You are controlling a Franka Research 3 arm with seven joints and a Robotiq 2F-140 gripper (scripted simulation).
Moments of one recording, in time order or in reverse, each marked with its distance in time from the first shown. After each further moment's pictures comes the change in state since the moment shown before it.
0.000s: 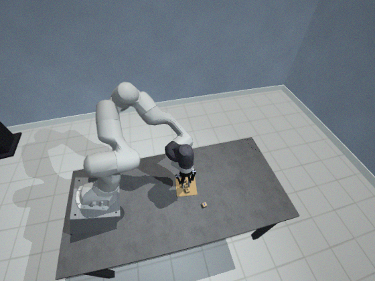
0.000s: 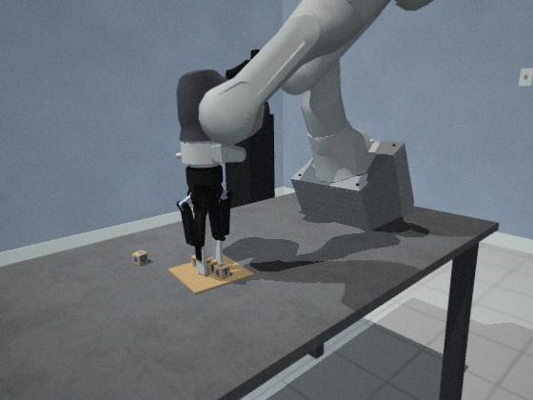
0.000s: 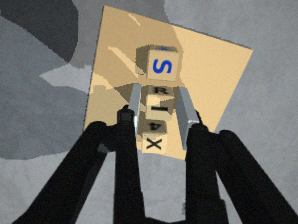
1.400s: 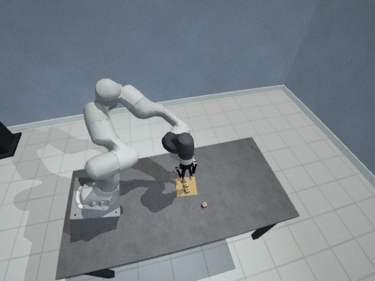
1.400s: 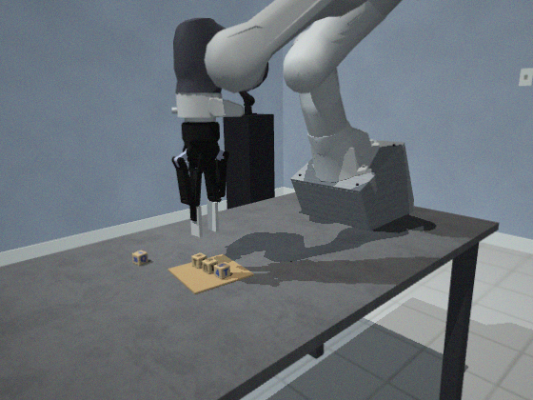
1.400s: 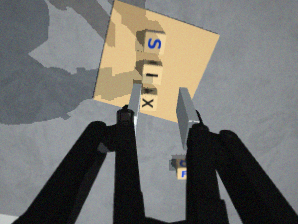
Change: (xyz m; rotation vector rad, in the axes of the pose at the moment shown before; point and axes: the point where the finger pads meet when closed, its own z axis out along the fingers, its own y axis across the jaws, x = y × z) arm -0.001 0.006 -0.089 -0.019 -0.007 -0.031
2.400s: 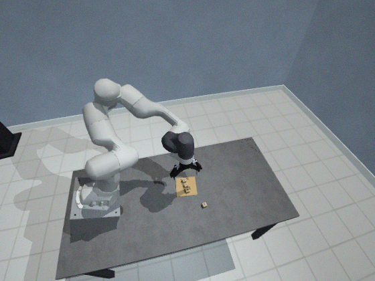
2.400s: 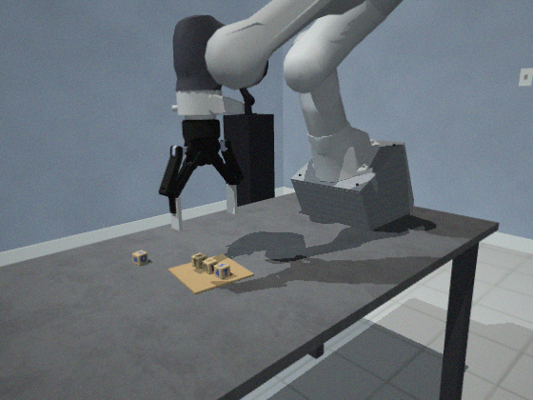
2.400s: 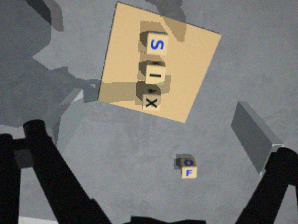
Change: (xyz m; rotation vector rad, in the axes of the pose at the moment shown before) arm 0.001 -0.003 -0.005 0.010 0.005 0.023
